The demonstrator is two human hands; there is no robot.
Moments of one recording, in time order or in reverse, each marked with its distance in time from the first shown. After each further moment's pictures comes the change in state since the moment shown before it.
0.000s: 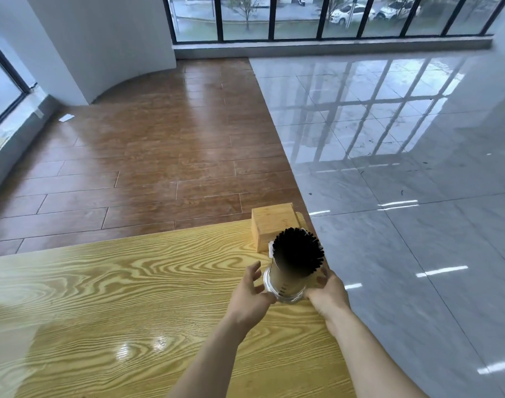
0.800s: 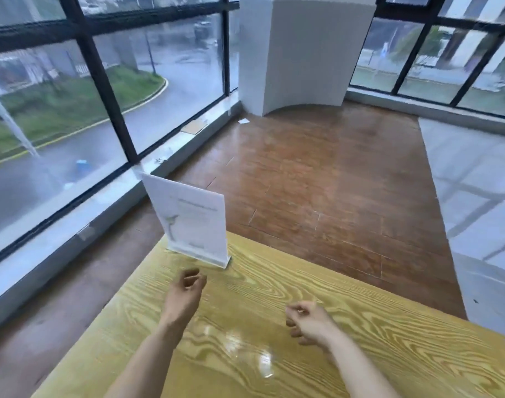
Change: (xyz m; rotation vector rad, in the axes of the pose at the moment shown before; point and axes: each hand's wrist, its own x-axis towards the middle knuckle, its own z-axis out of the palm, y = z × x) left_hand -0.176 -0.170 -0.606 -0.301 0.911 -0.059; right_hand -0.212 -0.130 0.526 -0.535 -0.601 -0.219
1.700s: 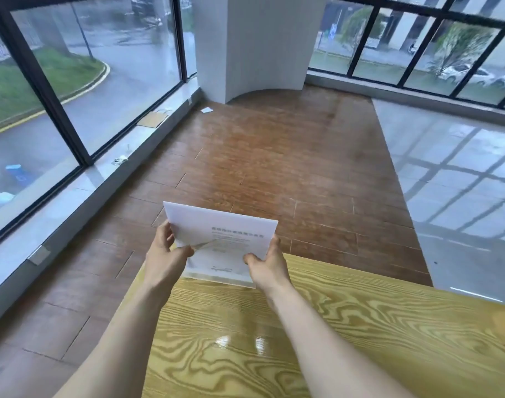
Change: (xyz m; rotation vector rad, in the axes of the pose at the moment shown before) left_hand 0.121 0.077 -0.047 -0.109 -0.133 0.166; right_hand 0.029 -0.160 0.098 0.271 0.278 -0.252
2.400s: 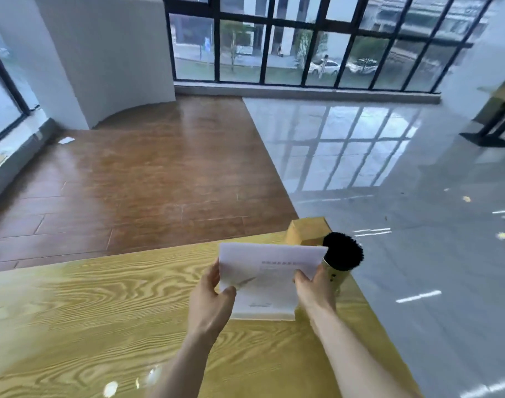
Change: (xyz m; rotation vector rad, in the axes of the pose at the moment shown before) left_hand -0.352 -0.041 0.405 0.259 -0.545 0.111; right_hand -0.167 0.226 -0.484 0.085 0.629 0.279
